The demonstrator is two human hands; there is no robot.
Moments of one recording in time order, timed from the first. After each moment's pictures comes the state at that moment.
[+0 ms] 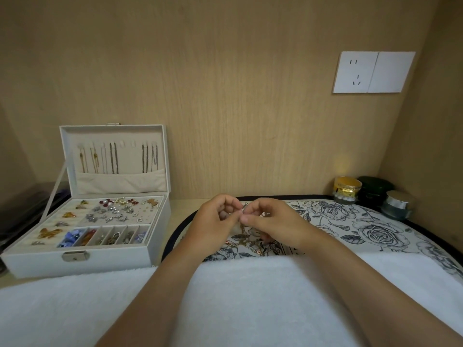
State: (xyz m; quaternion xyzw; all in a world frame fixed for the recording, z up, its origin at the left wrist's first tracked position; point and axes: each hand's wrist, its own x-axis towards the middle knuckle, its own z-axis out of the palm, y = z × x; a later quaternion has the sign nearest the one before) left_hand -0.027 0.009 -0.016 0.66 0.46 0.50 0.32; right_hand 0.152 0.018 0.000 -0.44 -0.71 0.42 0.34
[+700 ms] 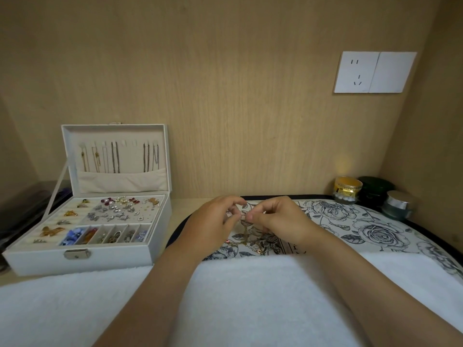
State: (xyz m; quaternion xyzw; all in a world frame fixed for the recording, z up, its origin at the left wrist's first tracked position) left_hand -0.036 0.009 -0.011 0.79 0.48 0.37 0.11; right_hand 0.155 0.021 0.000 -0.46 -0.70 0.41 0.37
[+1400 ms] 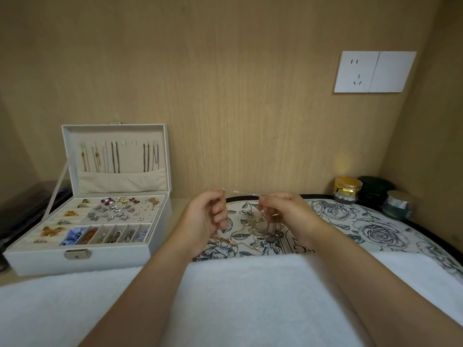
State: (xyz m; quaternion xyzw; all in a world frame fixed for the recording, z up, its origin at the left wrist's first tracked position) left_hand -0.038 0.008 0.003 0.45 0.31 0.57 0.61; right_hand 0.166 0.028 0.005 -0.44 -0.61 0.49 0.44
